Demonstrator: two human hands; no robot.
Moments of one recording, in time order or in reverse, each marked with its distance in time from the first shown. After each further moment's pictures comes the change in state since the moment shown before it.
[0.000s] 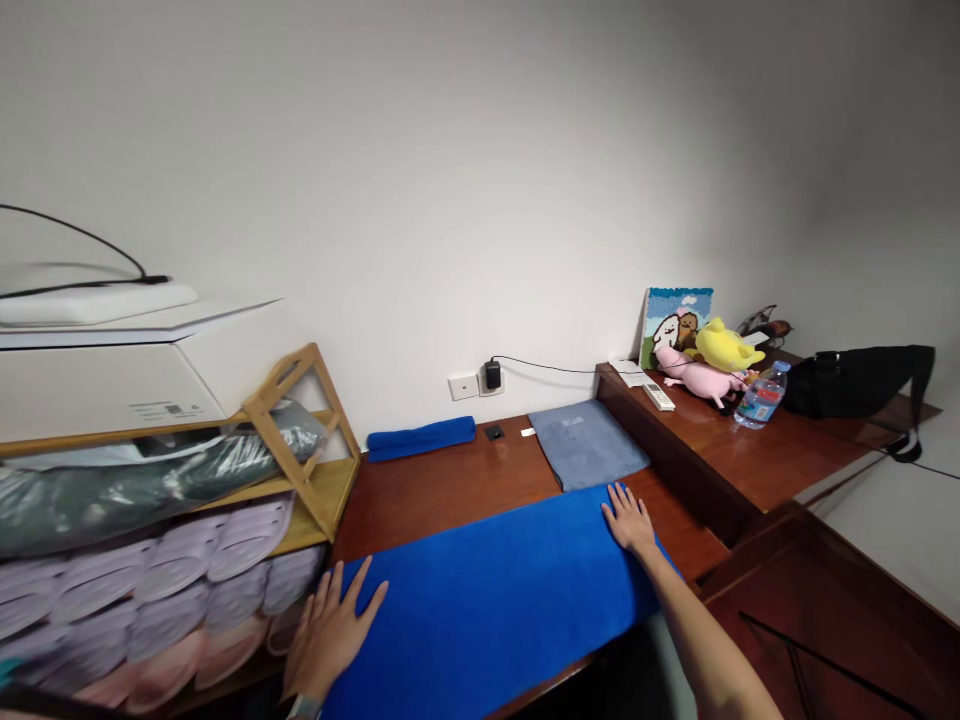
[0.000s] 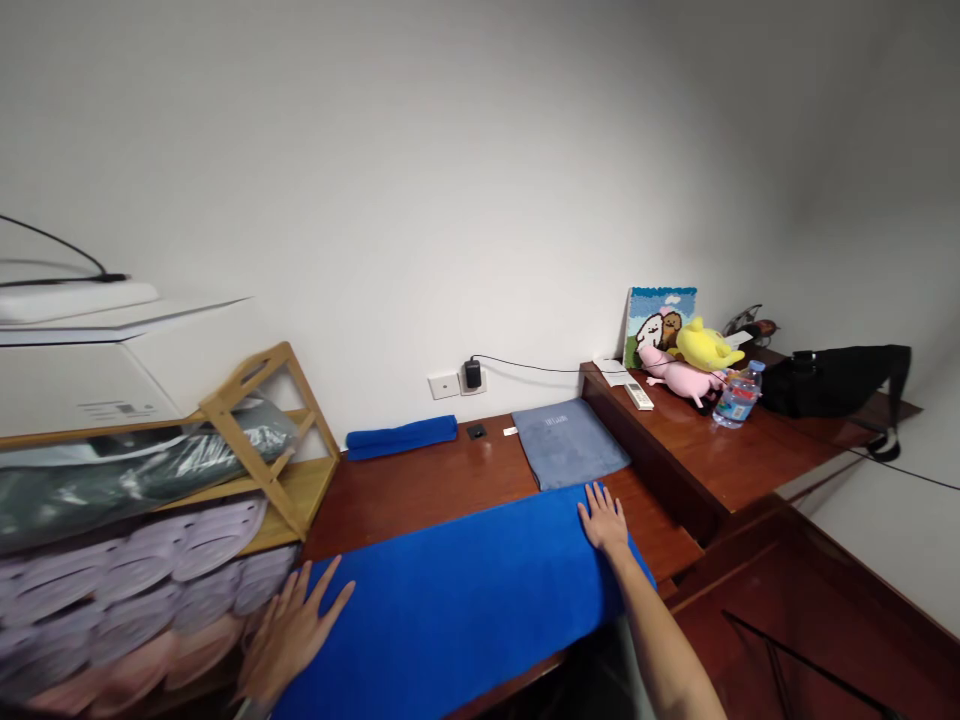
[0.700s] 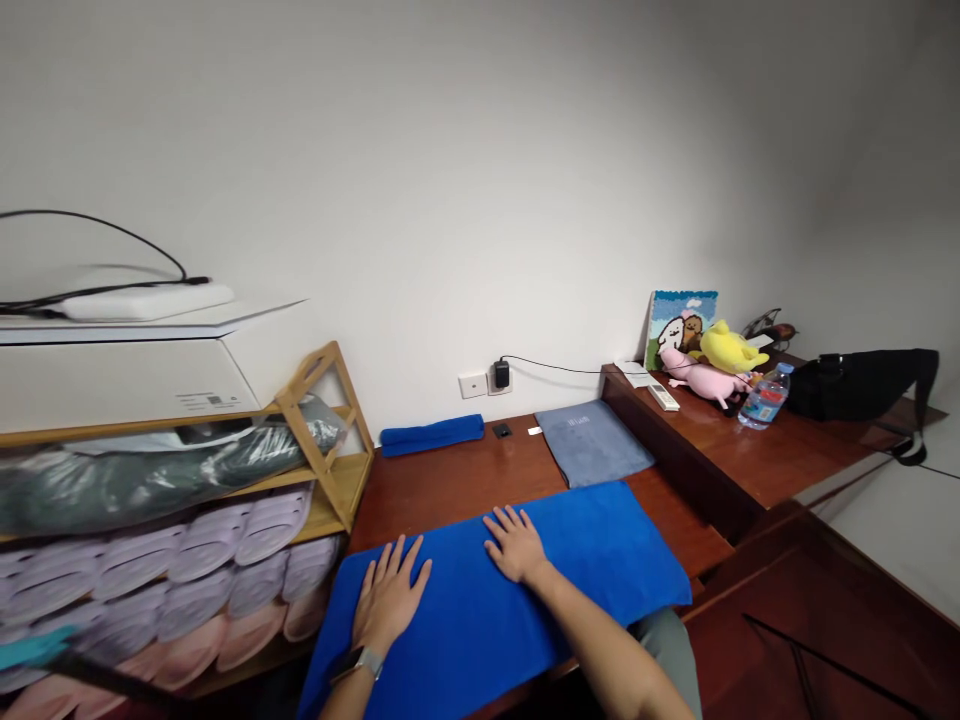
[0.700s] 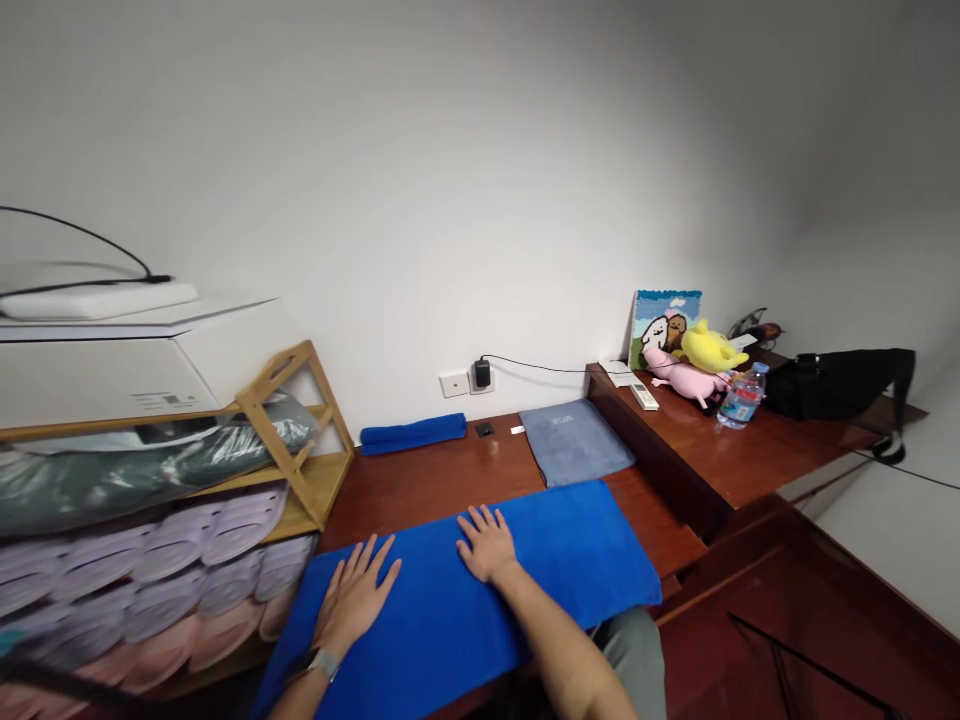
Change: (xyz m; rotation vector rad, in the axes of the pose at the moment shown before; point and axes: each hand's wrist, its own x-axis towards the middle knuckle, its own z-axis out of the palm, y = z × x) left_hand -0.002 0.077 -0.011 -0.027 0.012 0.069; right_hand -0.076 -0.252 0.027 0.182 -0.094 -0.631
